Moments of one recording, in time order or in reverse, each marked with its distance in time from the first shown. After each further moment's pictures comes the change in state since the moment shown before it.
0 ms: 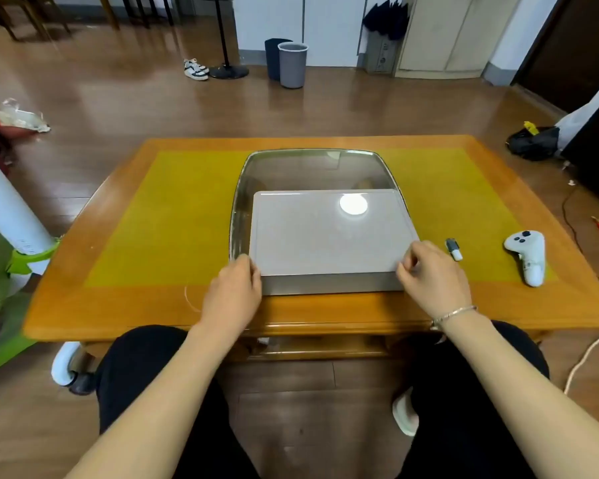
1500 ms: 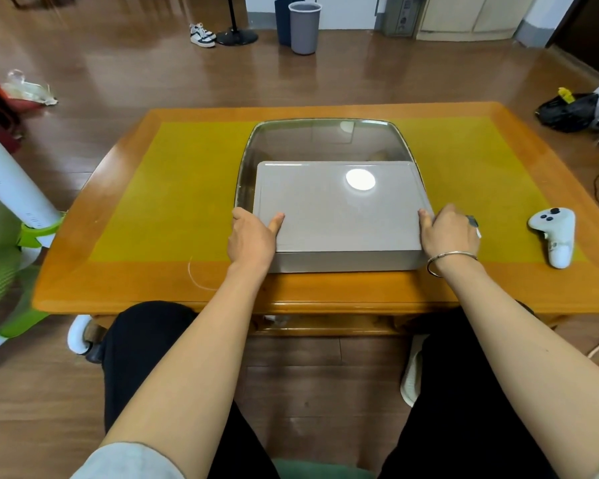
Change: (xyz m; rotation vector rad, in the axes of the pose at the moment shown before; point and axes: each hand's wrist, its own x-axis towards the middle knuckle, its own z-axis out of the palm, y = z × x) left_hand 0.066 0.018 0.041 -0.136 0.093 -0.419; right_hand 0.057 0.037 0.050 -0.145 -0.002 0.443
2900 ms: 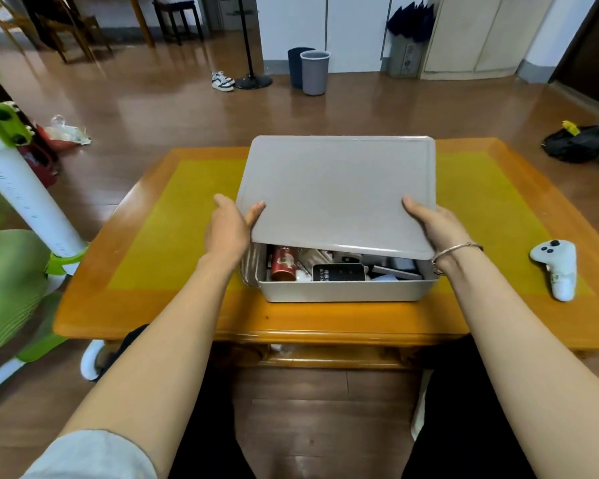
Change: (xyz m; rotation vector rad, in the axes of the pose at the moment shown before) left_hand 0.039 0.019 -0.065 -0.054 0.110 0.210; right_hand 0.011 -0.045 -0.067 1.443 -0.565 0.170
